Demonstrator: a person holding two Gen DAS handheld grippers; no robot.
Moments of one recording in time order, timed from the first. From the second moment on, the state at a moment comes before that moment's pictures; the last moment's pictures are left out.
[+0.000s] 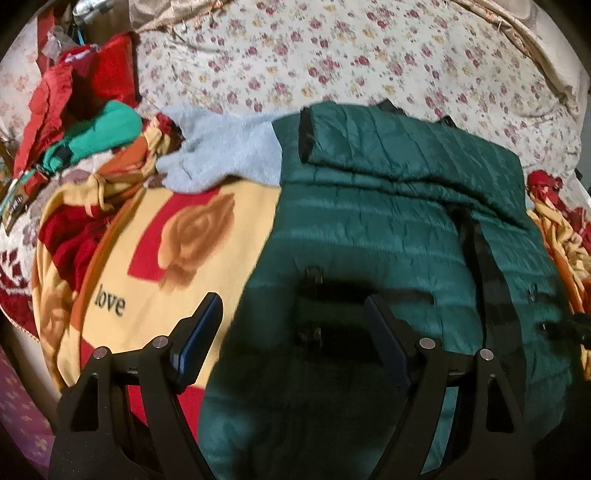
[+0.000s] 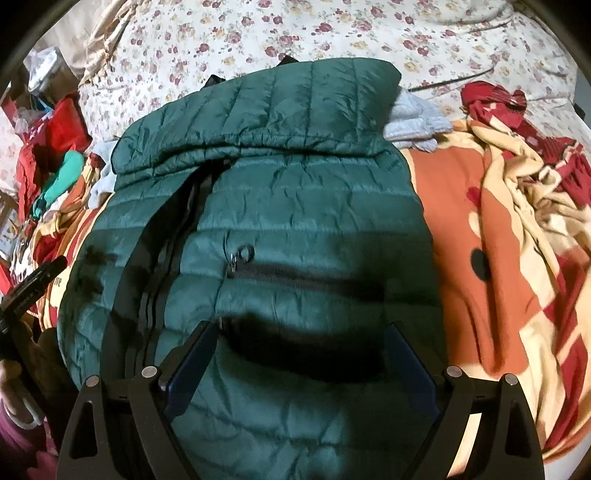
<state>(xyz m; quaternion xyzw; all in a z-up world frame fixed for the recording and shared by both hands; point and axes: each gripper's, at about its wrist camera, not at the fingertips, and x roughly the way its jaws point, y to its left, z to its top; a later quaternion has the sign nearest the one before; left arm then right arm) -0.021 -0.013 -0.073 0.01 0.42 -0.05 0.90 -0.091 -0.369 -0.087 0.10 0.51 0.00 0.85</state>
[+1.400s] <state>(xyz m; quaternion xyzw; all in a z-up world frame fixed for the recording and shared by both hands) -0.062 0.047 -0.129 -0.11 0.55 -0.14 0.82 -0.176 -0.388 -0.133 0.19 0.56 0.08 0.80</state>
